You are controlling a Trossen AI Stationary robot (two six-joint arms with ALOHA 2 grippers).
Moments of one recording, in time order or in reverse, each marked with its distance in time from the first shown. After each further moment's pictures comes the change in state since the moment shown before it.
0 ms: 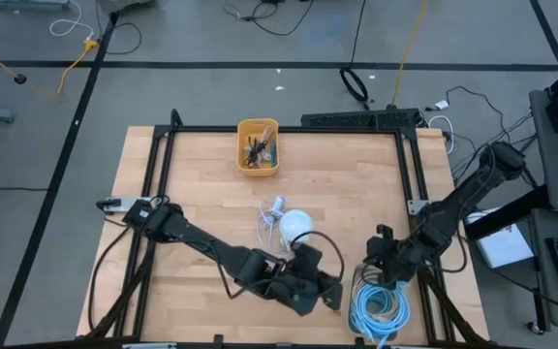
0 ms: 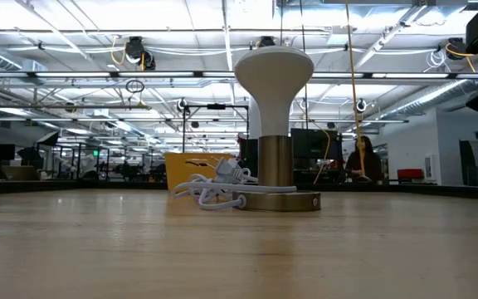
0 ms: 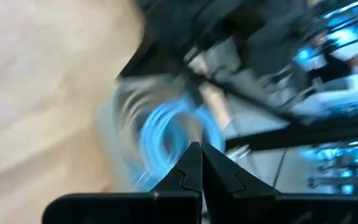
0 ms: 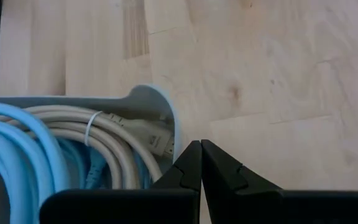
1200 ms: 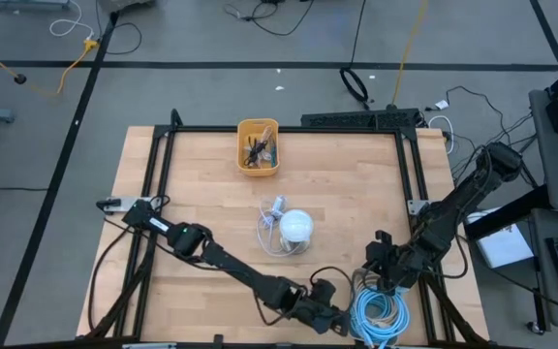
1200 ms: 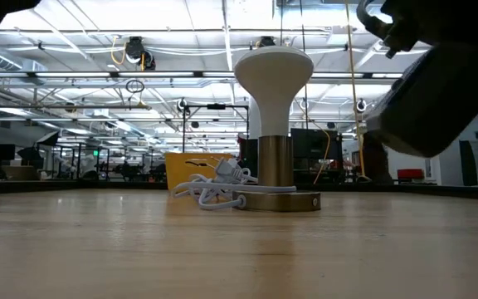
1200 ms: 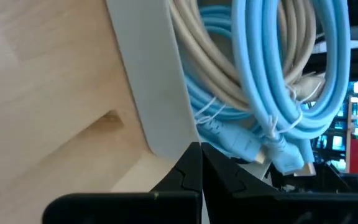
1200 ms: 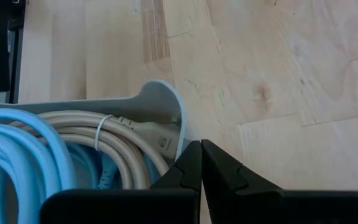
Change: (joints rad) left arm -0.012 0.339 -0.018 0.333 0.292 -0.140; right arm 0.059 0.057 -0.001 0.102 0.005 0.076
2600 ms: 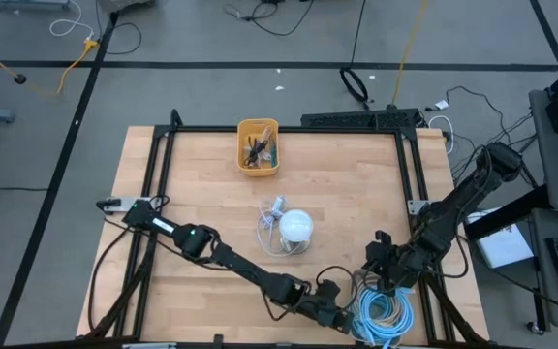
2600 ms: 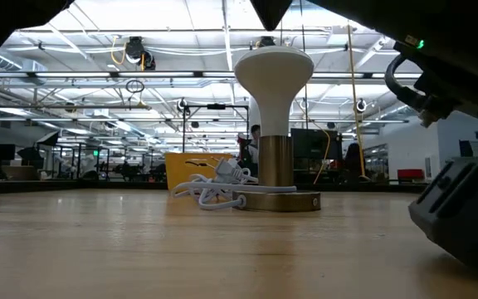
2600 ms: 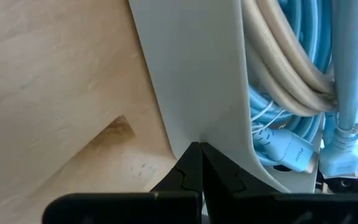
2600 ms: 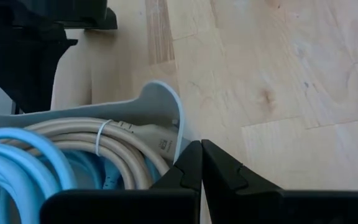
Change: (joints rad) left arm 0.034 0.085 0.000 0.142 0.127 0.010; right arm 0.000 -0.002 0.002 0.010 -0.004 -0.003
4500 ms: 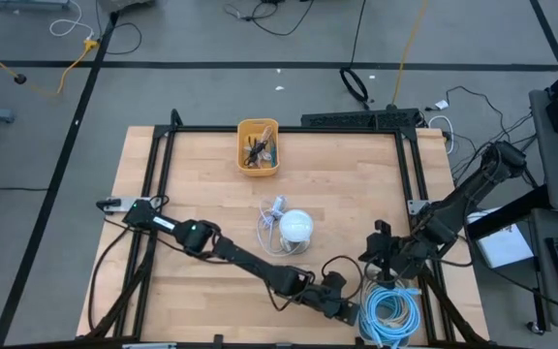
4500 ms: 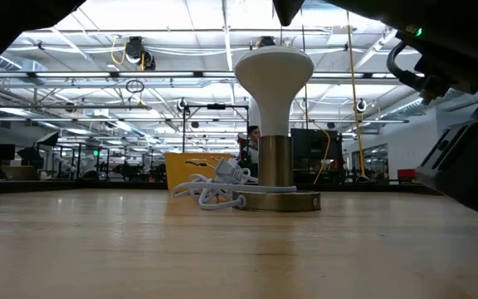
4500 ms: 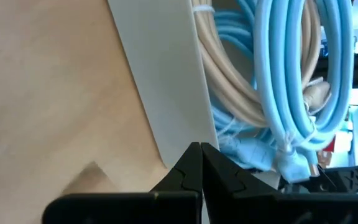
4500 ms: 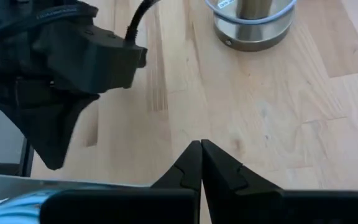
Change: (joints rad) left arm 0.038 -0.016 0.023 -0.001 0.025 0.054; right arm -0.080 -0.084 0.138 -0.179 0.077 -0.146
